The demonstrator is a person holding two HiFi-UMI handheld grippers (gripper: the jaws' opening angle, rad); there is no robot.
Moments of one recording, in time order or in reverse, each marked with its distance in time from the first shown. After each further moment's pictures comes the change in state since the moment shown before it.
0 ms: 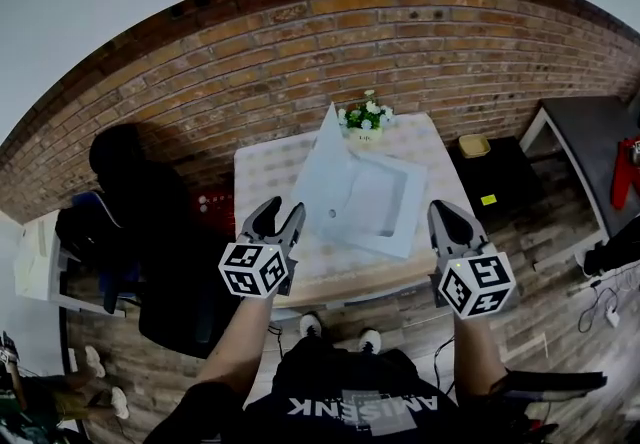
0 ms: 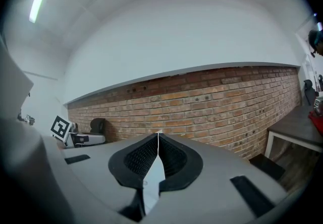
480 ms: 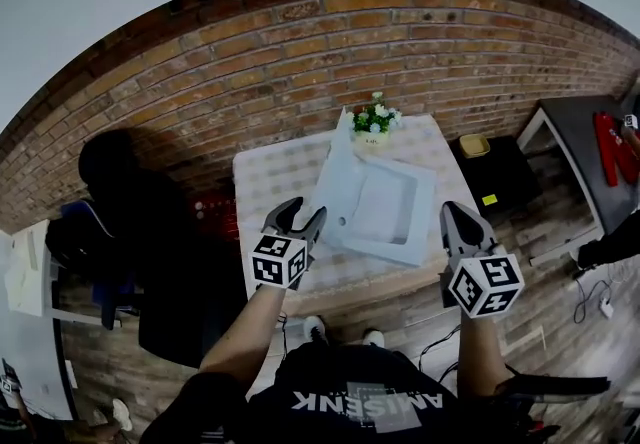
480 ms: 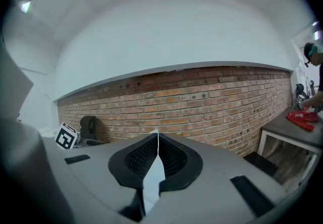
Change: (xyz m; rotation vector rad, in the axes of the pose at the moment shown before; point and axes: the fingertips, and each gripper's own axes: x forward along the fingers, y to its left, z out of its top) left arm 0.060 0.042 -0.044 0.087 0.140 -0.134; right arm 0.044 0.013 0.001 0.005 0.037 -0.100
